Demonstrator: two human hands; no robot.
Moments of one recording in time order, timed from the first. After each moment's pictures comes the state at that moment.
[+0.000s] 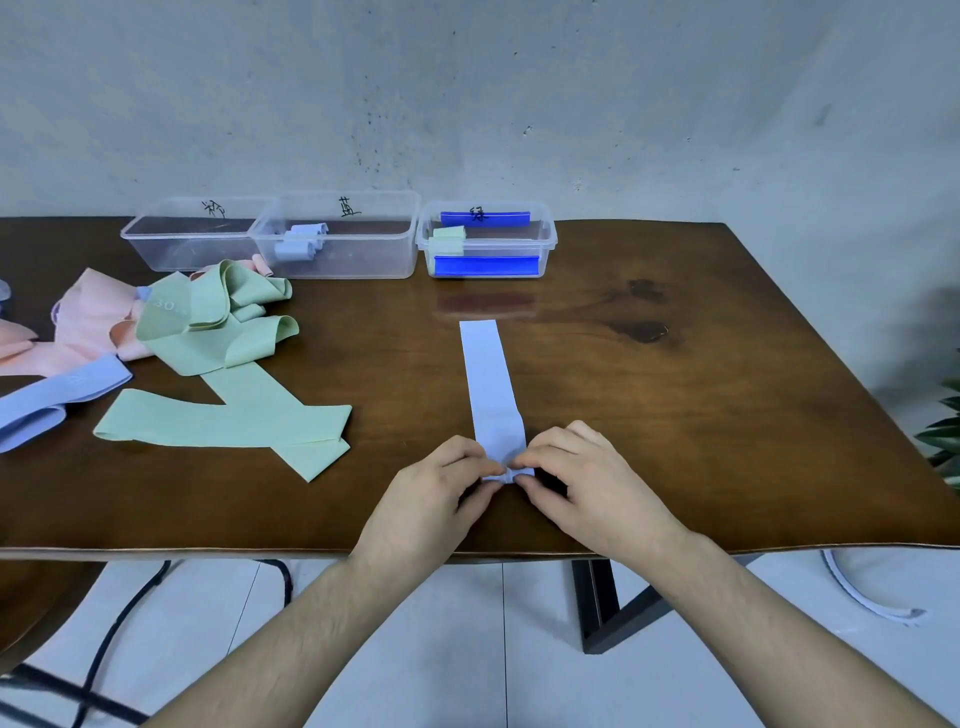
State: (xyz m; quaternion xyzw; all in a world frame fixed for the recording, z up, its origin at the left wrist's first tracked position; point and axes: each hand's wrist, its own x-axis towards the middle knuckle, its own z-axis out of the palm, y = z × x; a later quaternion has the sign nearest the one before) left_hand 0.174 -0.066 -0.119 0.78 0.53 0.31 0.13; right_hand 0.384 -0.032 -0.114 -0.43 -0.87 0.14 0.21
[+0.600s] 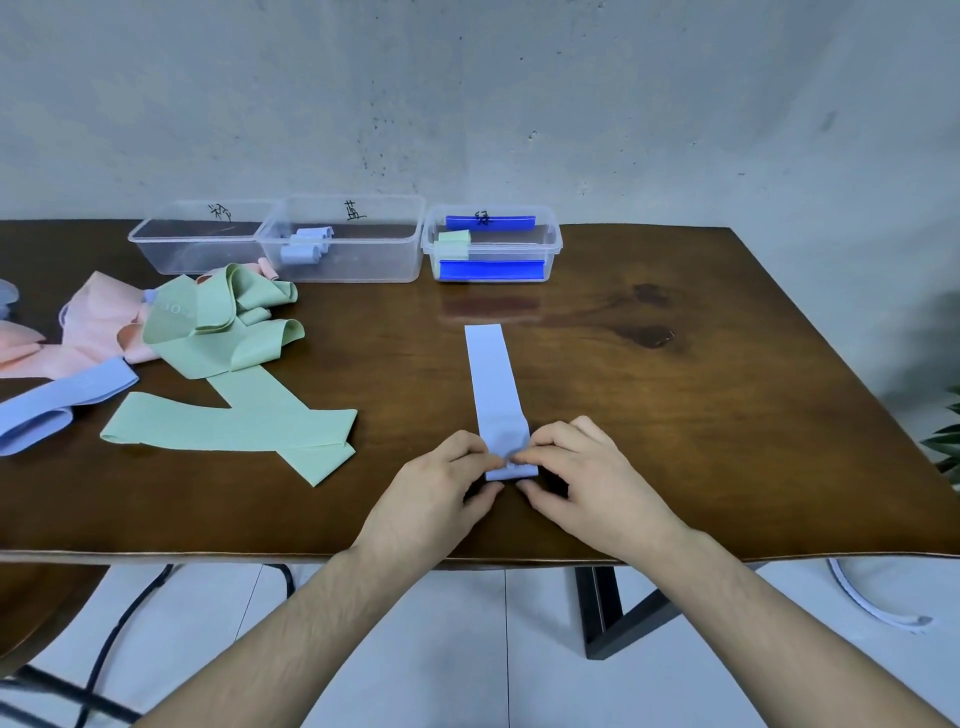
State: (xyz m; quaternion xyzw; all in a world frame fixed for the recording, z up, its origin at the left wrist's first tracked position) left_hand 0.170 -0.055 -0.116 0.80 0.53 0.26 0.10; right_hand 0.381 -0.024 -0.117 -0.43 -0.87 0.12 0.21
